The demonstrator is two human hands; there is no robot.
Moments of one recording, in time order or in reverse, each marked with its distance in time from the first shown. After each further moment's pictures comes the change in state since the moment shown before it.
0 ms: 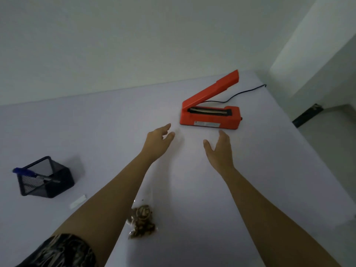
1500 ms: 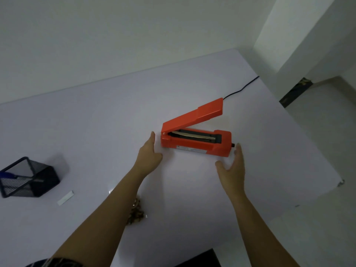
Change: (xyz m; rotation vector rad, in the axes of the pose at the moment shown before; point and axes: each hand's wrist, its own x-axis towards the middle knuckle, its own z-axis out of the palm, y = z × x) left_hand -0.046 -0.012 0.050 -0.016 -0.152 -0.198; right_hand -0.080 0.079 -0.047 0.235 0.201 0.254
